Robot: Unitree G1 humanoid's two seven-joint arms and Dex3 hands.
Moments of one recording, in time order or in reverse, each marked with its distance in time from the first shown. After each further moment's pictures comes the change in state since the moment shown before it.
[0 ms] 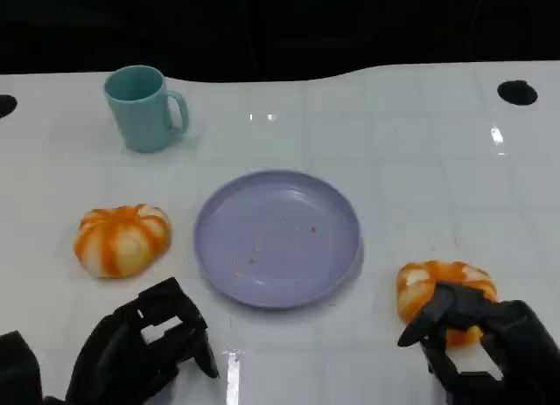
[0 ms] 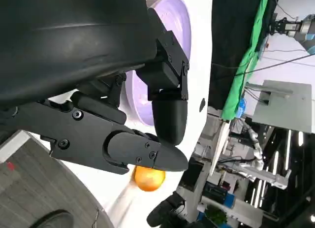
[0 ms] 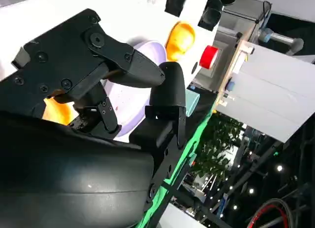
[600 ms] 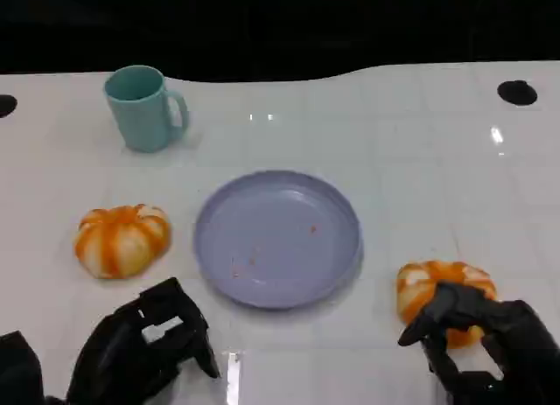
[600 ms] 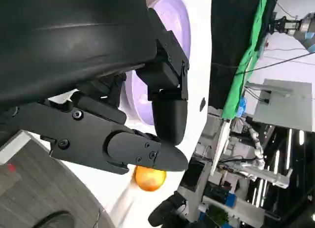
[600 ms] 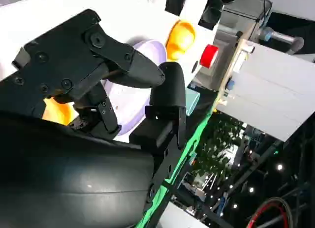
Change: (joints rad) left arm 0.000 0.000 -0.001 0.000 0.006 -0.006 0.000; right arm 0.000 -0.001 -0.001 0.001 -0.002 -0.001 -0.006
